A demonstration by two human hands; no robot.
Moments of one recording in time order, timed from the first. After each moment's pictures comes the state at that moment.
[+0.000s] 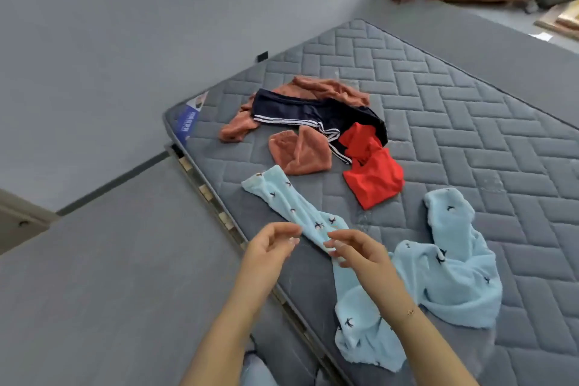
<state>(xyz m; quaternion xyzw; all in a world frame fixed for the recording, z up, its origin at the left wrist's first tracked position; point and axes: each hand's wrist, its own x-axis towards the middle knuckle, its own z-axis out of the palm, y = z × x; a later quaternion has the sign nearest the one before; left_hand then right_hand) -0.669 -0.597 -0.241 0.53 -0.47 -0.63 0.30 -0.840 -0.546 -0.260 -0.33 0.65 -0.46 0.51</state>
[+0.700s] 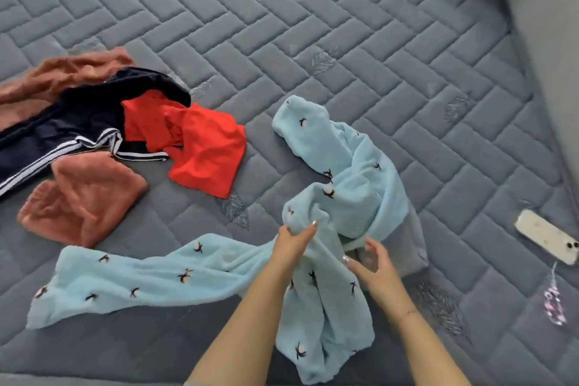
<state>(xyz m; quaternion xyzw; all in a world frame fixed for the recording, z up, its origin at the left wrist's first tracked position) -0.996 -0.620 -0.556 0.49 -0.54 -0.67 -0.18 -1.019 -0.434 -0.537 0.13 0.78 -0.50 0.36</state>
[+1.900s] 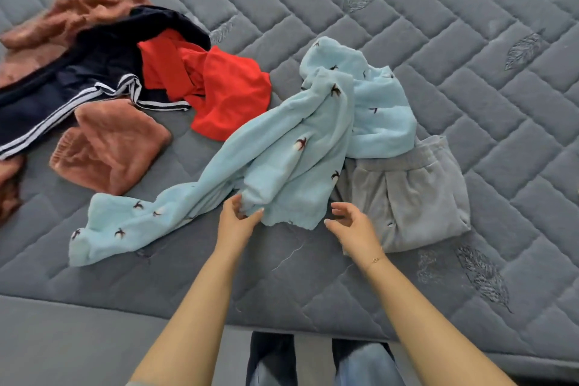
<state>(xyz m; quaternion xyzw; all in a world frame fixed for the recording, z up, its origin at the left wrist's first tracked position) -0.890 -0.714 -0.584 0.53 -0.63 -0.56 -0.06 -0.987 -0.515 -0.587 0.07 0.79 -0.46 0.39</state>
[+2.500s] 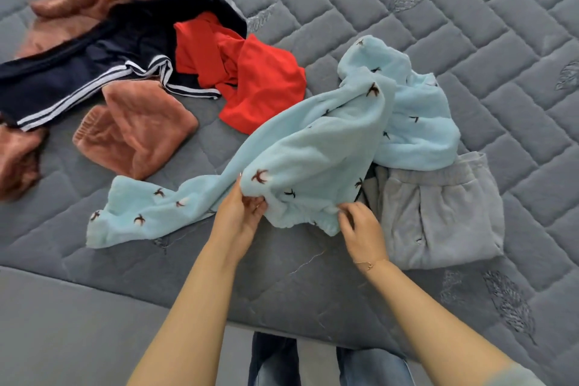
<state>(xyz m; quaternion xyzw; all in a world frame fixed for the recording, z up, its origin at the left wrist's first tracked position) -0.896 -0.763 -0.563 0.52 -0.34 -0.78 0.08 -0.981 -0.555 -0.625 -0.19 0.89 -0.33 0.23</state>
